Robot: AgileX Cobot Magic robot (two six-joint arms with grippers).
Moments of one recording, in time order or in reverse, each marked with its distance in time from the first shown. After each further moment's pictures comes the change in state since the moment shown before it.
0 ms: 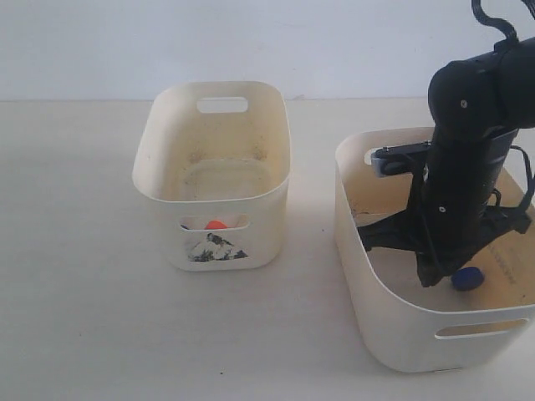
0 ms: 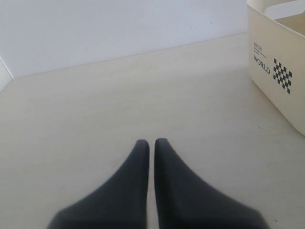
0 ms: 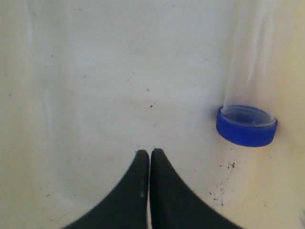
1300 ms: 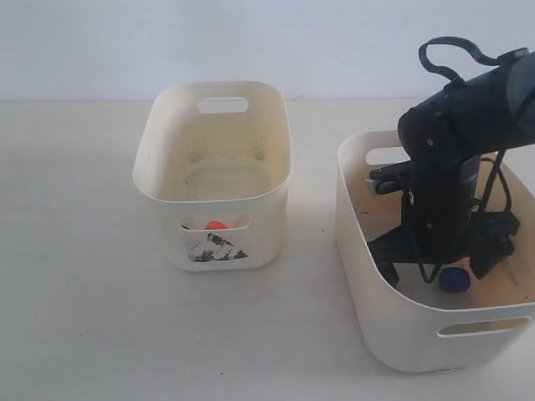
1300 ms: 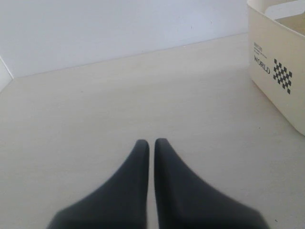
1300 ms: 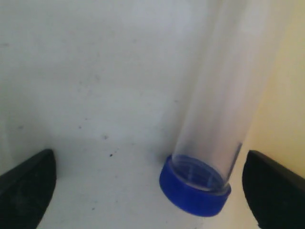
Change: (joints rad) left arm 0.000 0.000 0.000 0.000 0.000 0.000; right arm 0.002 0.165 -0.017 -0.193 -0.047 0.120
